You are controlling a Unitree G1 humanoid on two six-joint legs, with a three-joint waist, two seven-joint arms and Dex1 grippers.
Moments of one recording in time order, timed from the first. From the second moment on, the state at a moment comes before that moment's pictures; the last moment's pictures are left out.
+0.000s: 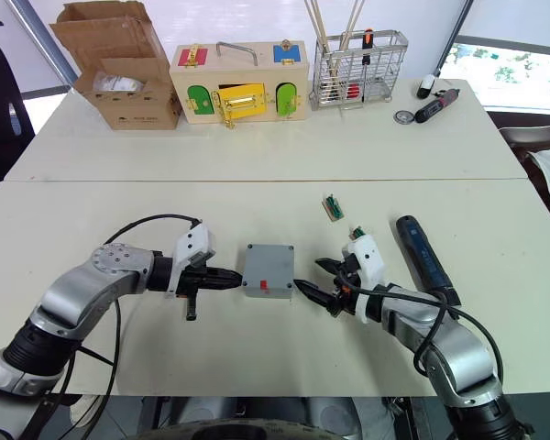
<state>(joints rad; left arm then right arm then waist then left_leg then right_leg) -0.31 0.70 -0.27 -0.29 -0.40 0.71 -1.02 0.04 -0.56 0.08 -0.52 0.49 0.73 0.56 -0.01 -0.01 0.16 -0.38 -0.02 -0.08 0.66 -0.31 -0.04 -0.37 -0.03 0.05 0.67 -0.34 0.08</state>
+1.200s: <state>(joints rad) -0.41 0.77 -0.18 -0.70 -0.73 0.89 -1.05 -0.15 -1.51 -0.16 -0.20 0.88 1.48 0.96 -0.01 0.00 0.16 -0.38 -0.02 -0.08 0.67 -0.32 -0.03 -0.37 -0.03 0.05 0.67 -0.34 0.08</state>
